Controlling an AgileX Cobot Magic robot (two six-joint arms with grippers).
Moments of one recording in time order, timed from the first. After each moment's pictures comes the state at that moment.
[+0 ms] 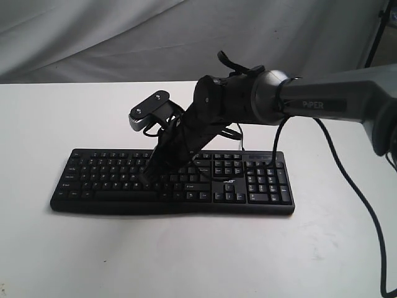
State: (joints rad) left arm 0.13 0.00 -0.01 0.03 0.19 0.09; right arm 0.38 2.20 -1.57 0.39 0.55 -0.58
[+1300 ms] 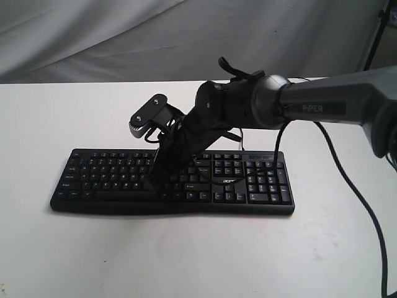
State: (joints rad) left arm 0.13 0.00 -0.01 0.03 0.19 0.09; right arm 0.38 2.20 -1.54 0.41 0.50 -0.70
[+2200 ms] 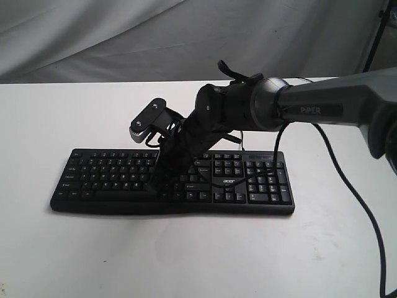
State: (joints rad) left arm 0.13 0.00 -0.01 0.03 0.19 0.09; right arm 0.38 2.21 -1.54 0.41 0.50 -0.74
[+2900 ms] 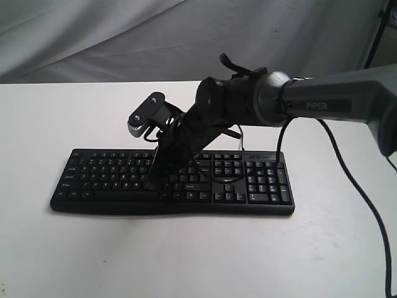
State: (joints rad) left arm 0.13 0.00 -0.01 0.03 0.19 0.09; right arm 0.38 2.18 -1.54 0.41 0.51 -0.74
